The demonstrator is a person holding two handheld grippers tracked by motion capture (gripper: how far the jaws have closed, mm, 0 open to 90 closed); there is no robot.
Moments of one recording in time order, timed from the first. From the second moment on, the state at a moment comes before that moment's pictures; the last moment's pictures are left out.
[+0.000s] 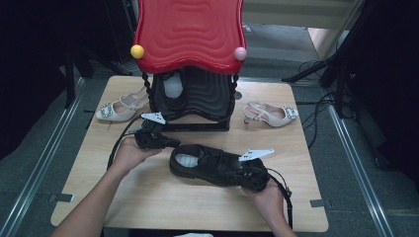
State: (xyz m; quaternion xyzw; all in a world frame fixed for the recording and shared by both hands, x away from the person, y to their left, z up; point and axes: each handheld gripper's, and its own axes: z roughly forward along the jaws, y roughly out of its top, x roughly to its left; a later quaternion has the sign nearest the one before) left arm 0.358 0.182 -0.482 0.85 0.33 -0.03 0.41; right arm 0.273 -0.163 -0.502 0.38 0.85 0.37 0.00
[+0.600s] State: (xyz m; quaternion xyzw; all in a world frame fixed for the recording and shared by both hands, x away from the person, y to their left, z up) left arm 0.349 0.183 -0.482 0.86 0.32 -0.05 0.40; right arm 0.281 -0.162 -0.504 0.38 0.85 0.36 0.00
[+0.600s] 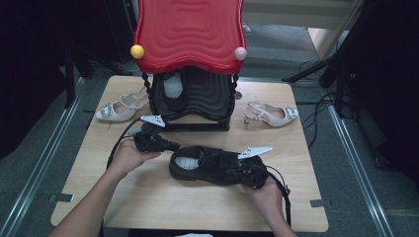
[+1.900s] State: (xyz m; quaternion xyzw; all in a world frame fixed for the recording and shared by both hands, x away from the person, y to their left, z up) left arm 0.288 0.162 -0.474 0.85 0.30 -0.07 0.42; right arm 0.325 -0.169 -0.497 0.41 0.84 0.36 0.00
